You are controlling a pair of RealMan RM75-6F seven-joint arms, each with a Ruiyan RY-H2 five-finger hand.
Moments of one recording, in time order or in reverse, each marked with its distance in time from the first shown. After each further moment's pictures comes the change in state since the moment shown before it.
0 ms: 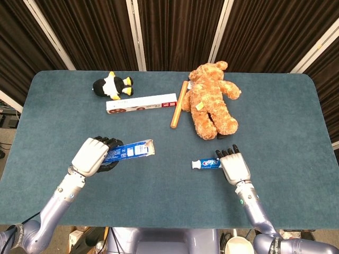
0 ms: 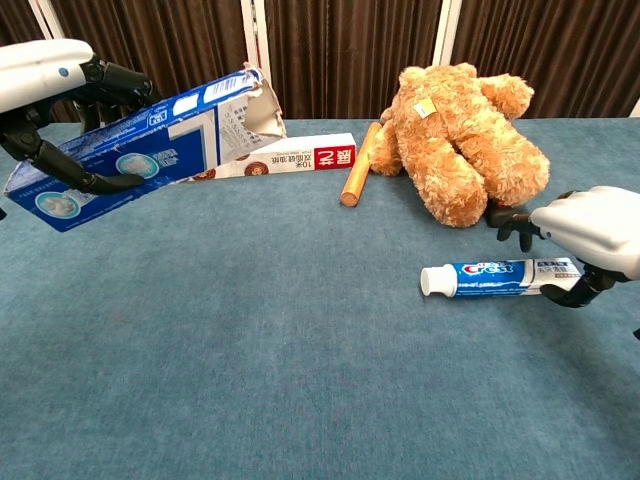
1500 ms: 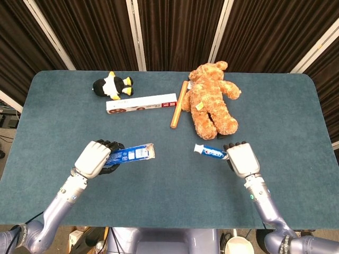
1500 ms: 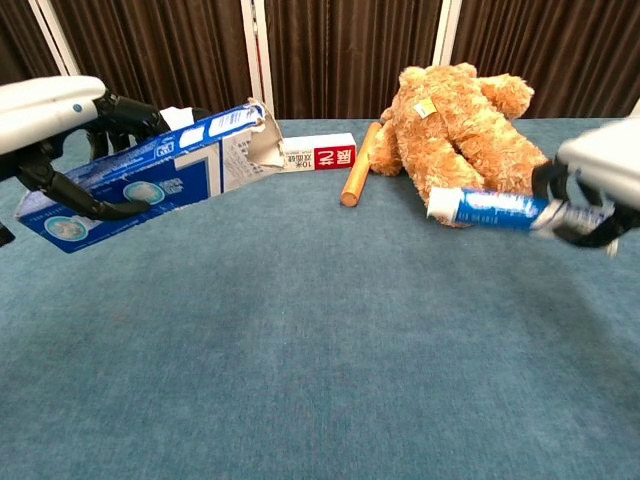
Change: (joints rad) left arm -0.005 -0.064 0.035 0.086 0.022 0.005 -0.029; right arm 0.018 0.126 -0.007 0.005 -0.208 0.088 0.192
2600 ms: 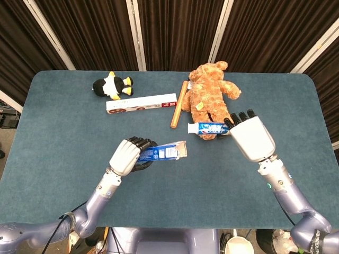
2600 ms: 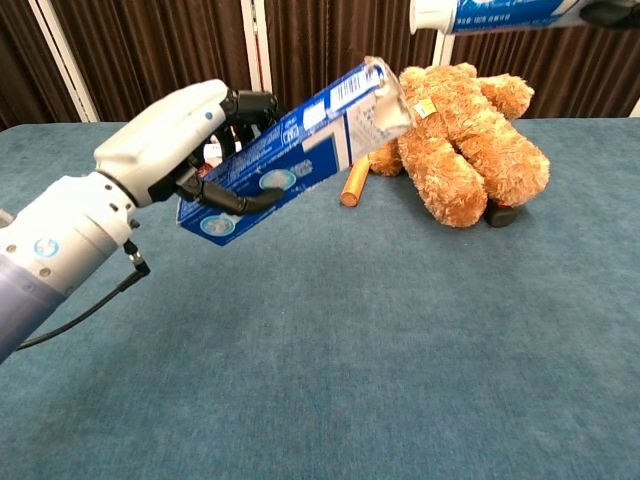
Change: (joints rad) left arm -0.120 -0.468 -0.077 0.498 0.159 0.165 -0.269; right arm 0.071 0.336 0.123 -0.188 -0.247 0.062 -0.031
